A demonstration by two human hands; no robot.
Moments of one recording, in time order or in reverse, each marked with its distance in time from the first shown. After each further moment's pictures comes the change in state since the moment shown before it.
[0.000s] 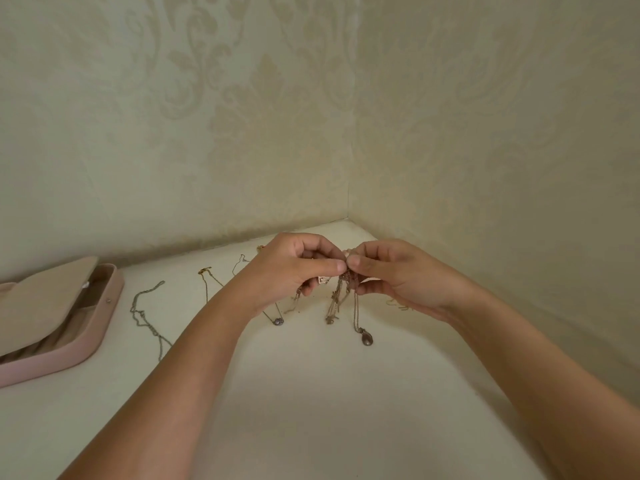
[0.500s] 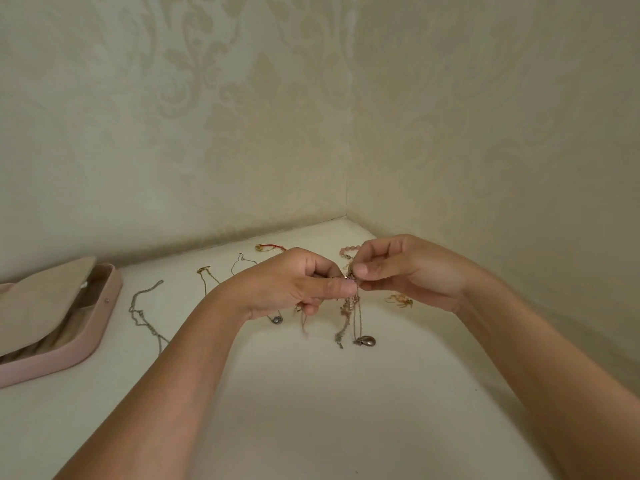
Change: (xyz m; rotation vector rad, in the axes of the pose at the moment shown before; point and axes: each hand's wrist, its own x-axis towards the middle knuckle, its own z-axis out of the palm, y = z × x) left_hand -0.006 0.004 0.002 0.033 -0.310 -0.105; right_hand -0.008 -0.010 -0.012 0.037 -0.093 0.091
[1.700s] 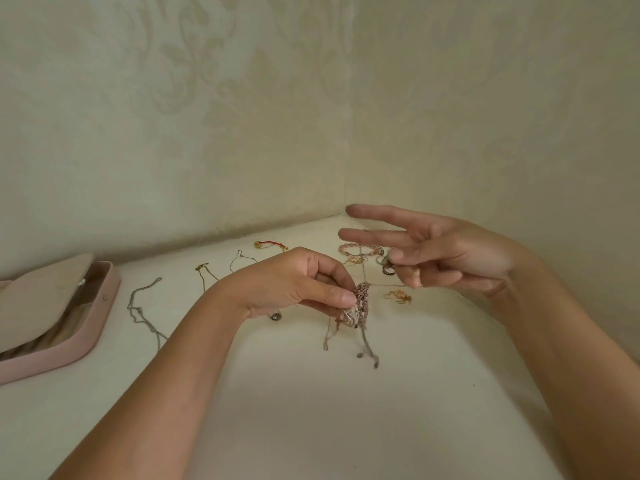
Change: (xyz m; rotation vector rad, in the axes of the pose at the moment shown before) left_hand -0.001 0.002 0.002 -0.144 -0.120 0.007; right_hand -0.024 -0.020 -0.025 0.103 -0.186 -0.038
